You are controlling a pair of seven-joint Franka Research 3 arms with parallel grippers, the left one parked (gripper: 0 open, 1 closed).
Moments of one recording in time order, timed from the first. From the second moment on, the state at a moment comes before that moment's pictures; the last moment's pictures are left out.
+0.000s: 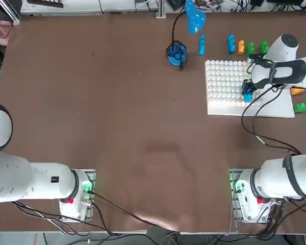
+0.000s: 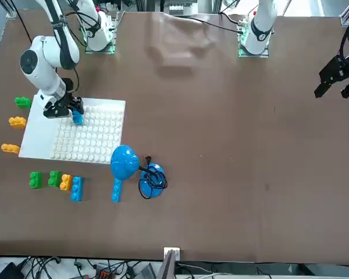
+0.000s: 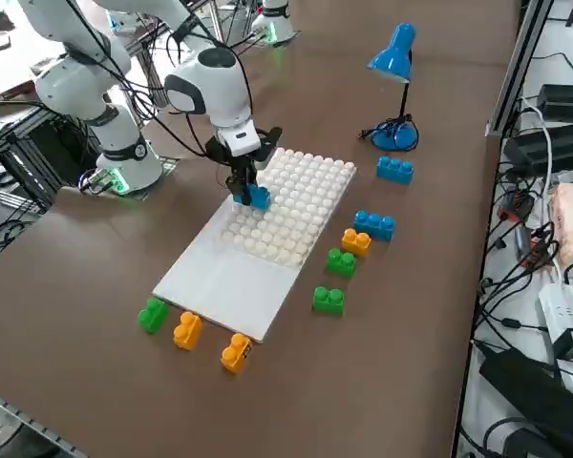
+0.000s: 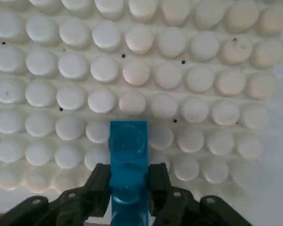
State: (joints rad) arm -0.09 0.01 0.01 -2.61 -0.02 2.62 -0.11
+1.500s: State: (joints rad) arm -0.09 0.03 0.02 -2.61 0.02 2.64 -0.06
